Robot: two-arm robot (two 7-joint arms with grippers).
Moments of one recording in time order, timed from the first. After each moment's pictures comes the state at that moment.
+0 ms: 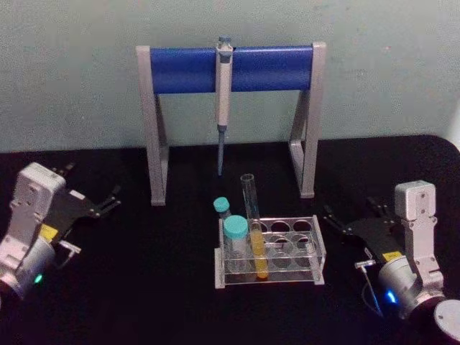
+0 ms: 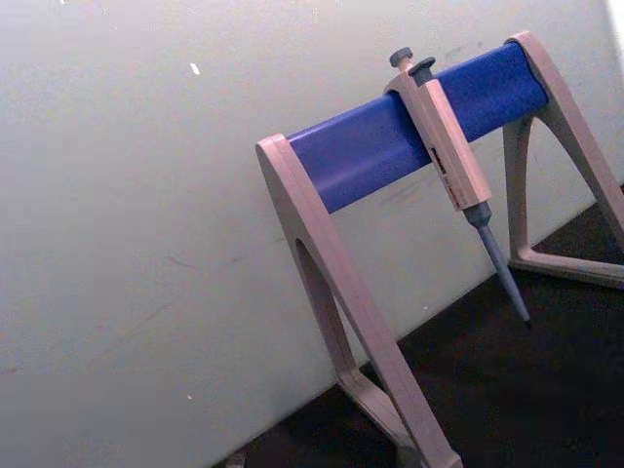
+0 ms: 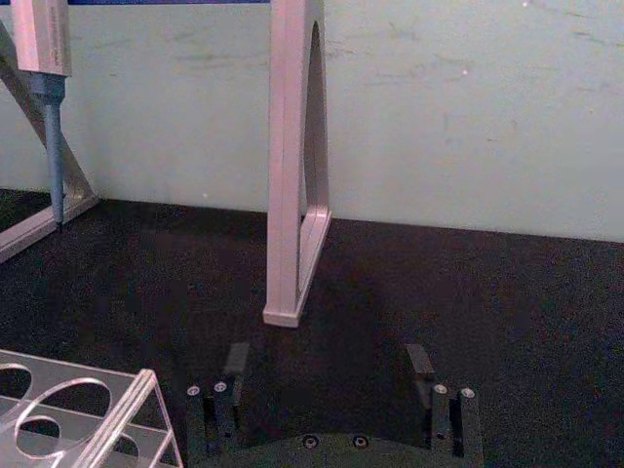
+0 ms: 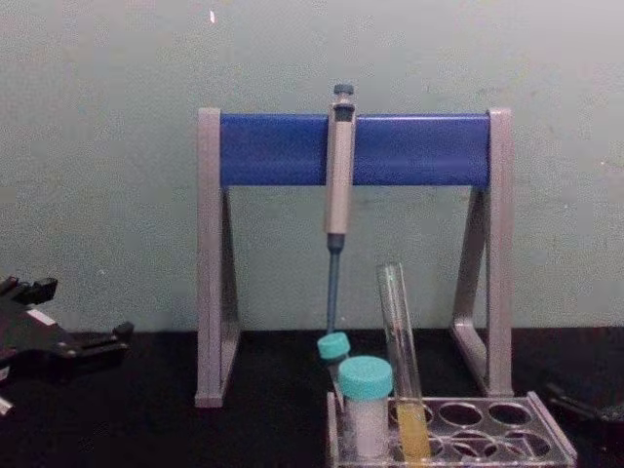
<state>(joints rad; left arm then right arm) -0.20 0.60 0.45 -1.41 -0.25 -0.12 0.03 0.11 0.26 -0.25 -1.33 0.25 -0.06 0.03</state>
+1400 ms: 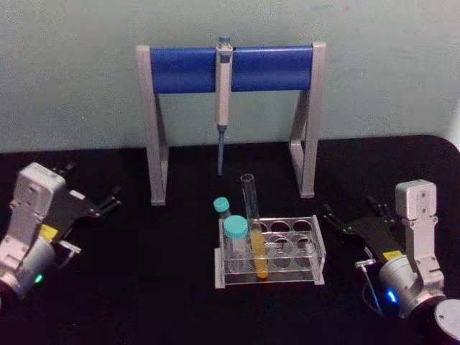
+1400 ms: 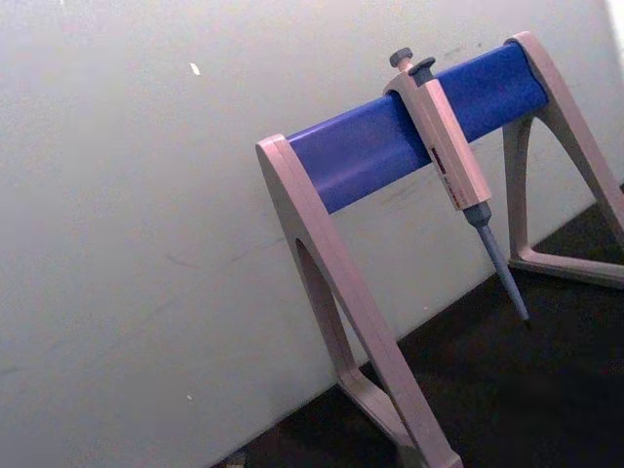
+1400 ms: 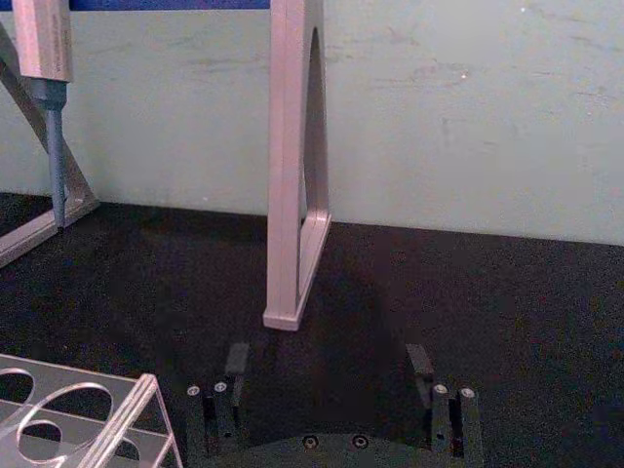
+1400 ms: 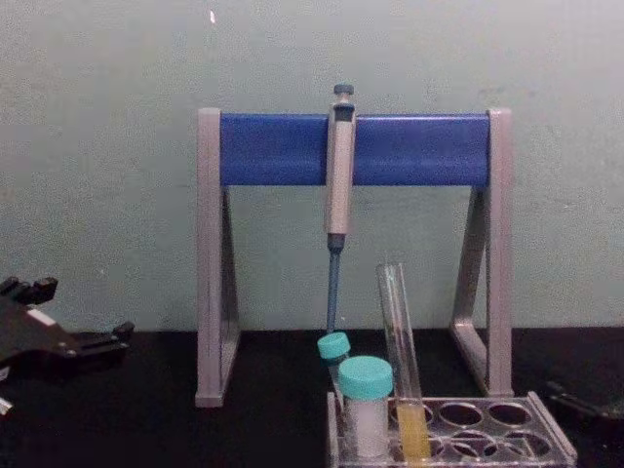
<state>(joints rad) -0.20 0.60 0.45 -1.41 -0.25 -0.12 0.03 0.11 0.27 -0.25 -1.34 0.25 -0.06 0.03</state>
